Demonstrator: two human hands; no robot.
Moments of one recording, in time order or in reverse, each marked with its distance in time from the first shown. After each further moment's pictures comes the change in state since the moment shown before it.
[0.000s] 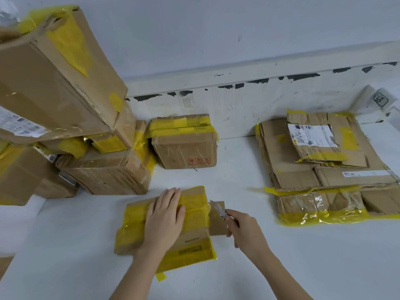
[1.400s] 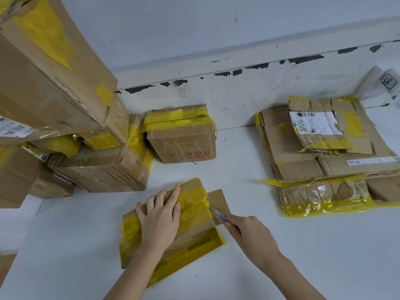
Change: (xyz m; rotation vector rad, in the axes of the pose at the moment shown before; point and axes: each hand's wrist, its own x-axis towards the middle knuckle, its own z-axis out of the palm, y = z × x) left_hand -0.003 -0.007 0.013 0.047 0.039 -0.141; right_hand -0.015 0.005 -0.006 -0.454 -0.047 -0.137
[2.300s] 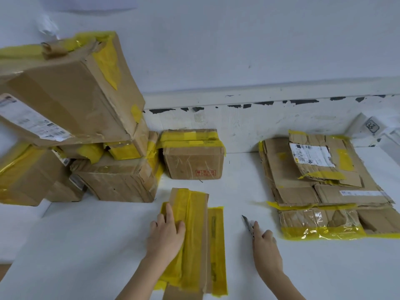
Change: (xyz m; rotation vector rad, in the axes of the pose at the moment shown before) left_hand -0.010 -0.002 -0.017 -0.223 -0.290 -0.196; right_hand 0.017 0.040 0.041 -0.231 0.101 0.342
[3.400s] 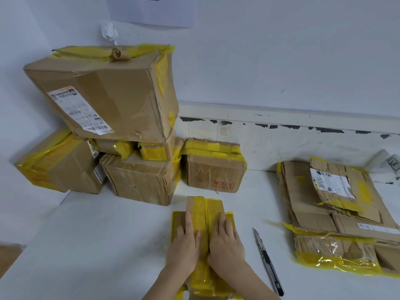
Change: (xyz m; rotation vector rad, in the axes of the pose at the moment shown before) left_hand -0.010 -0.004 0.014 -0.116 0.098 0.093; right_hand -0.030 -0.133 -0.049 -0.311 -0.097 -0.433
